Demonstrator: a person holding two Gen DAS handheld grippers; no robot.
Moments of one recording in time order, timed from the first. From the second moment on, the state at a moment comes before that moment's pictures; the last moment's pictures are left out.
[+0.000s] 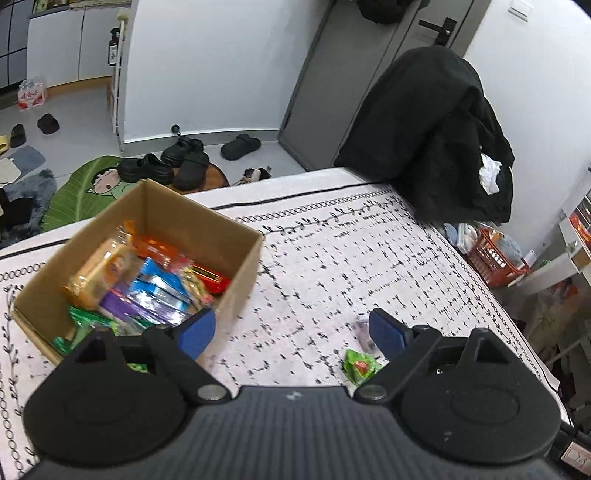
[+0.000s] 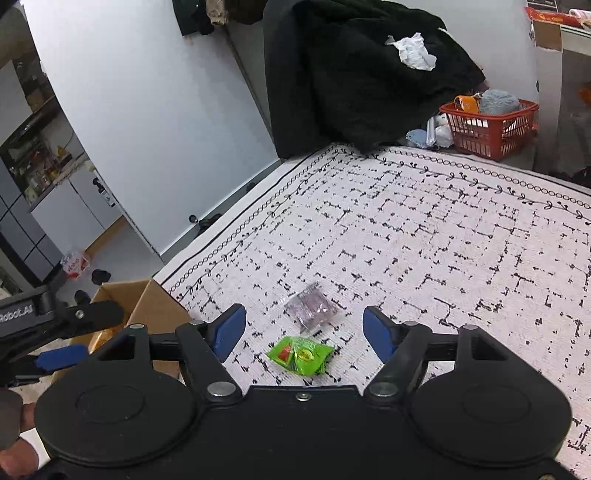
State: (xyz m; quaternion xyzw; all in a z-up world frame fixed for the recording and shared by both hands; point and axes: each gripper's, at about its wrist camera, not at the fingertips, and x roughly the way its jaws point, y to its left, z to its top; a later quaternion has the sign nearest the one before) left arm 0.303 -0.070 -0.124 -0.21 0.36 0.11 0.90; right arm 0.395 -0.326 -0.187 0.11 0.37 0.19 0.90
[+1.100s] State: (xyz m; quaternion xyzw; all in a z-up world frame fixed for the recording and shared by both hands) left arm 0.364 -0.146 -0.223 -0.22 0.42 0.04 0.88; right arm 0.423 -0.375 -0.236 0.18 0.41 0.15 0.88
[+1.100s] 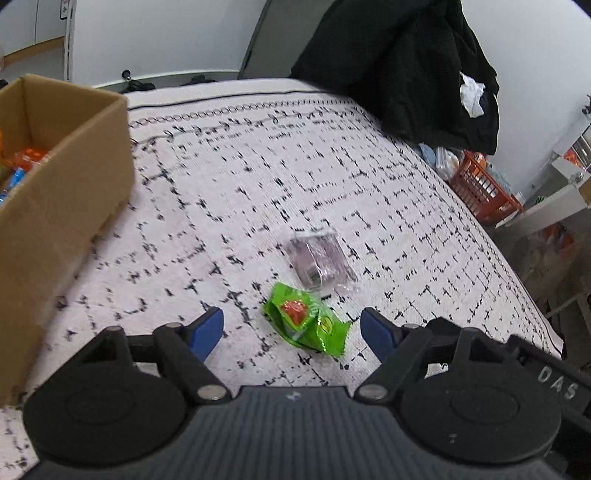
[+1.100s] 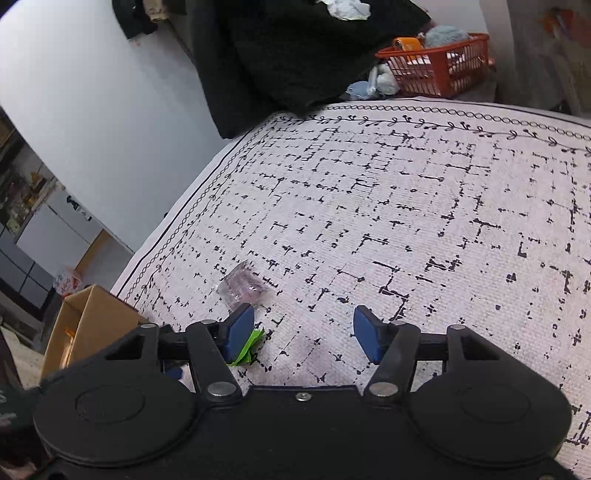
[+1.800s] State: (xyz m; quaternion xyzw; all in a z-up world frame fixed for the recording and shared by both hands) left arm 0.374 -0.132 -0.238 -0.22 0.40 0.04 0.89; right arm 0.440 -0.337 -0.242 0.18 0.41 0.18 0.88
